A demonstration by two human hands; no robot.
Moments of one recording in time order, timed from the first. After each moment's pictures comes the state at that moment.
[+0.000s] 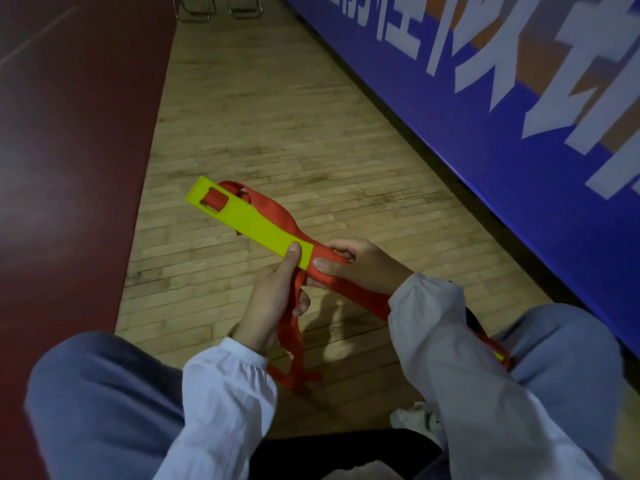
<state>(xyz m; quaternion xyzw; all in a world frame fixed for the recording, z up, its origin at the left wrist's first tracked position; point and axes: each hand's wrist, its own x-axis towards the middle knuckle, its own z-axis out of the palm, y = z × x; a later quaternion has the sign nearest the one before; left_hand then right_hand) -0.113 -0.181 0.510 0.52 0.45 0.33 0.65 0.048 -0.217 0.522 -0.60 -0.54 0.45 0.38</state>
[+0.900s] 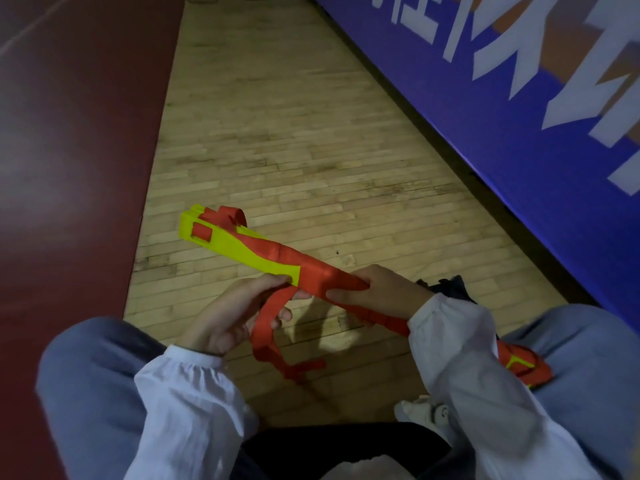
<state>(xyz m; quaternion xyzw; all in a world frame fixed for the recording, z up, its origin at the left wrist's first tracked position) -0.170 -0.169 0.511 0.41 0.43 0.14 0.79 0.044 -0.239 0.493 -0.66 -0.51 0.50 0.24</state>
